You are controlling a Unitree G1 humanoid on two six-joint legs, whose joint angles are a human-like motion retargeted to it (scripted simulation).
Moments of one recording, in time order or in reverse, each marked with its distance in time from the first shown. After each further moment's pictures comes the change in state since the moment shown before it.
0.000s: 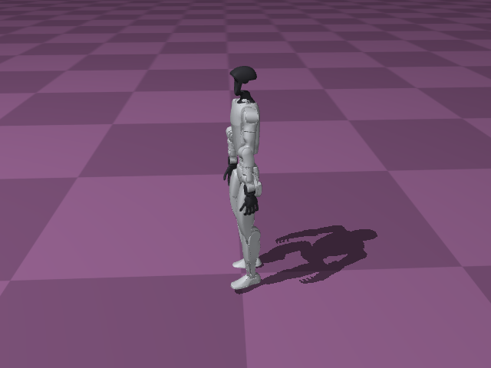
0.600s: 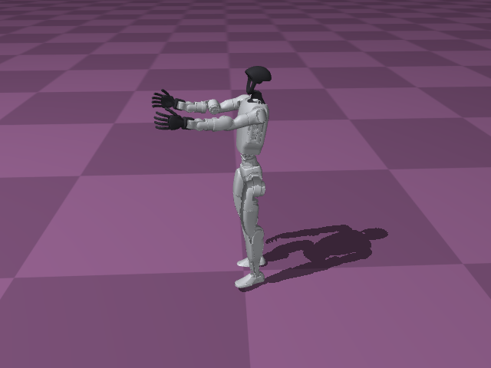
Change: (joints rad) left arm -1.118 0.124 -0.095 -0.339 -0.086 -0.270 0.262; right arm -1.130 -0.070 0.180 -0.402 0.461 -0.224 -0.017; waist 0.037 -0.015 -0.221; left_leg -0.061 0.005 -0.006 0.012 -0.016 -0.002; right_leg -0.059 0.010 0.014 0.010 -0.014 0.006
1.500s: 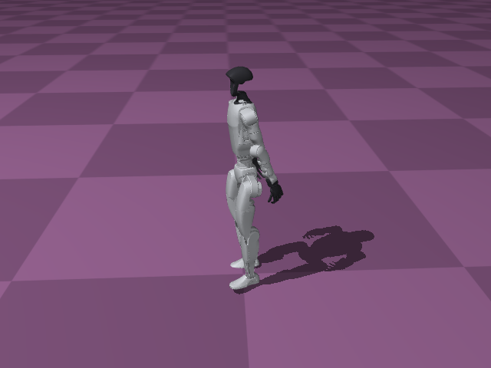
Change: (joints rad) left arm 1.525 -0.266 0.356 0.308 0.209 0.205 -0.291; right arm 1.469 0.077 -0.150 0.402 -0.789 0.325 0.030; waist -0.104 0.003 0.249; left_leg 0.050 -0.030 -0.099 0.003 0.017 0.003; right_leg 0.099 -0.029 -0.113 -0.029 0.014 0.012
